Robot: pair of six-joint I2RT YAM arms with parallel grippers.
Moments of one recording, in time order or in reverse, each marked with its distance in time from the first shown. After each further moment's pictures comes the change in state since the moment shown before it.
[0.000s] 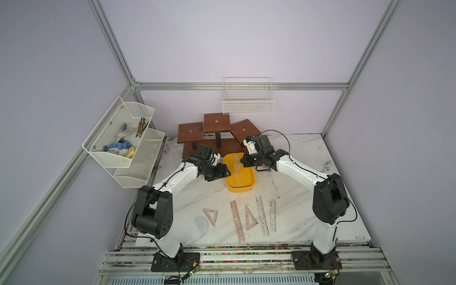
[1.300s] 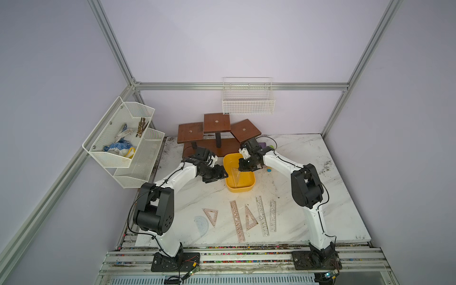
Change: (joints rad) left arm 0.040 0.022 -0.023 0.010 0.016 0.009; right arm -0.010 0.277 0.224 -0.222 -0.043 0.014
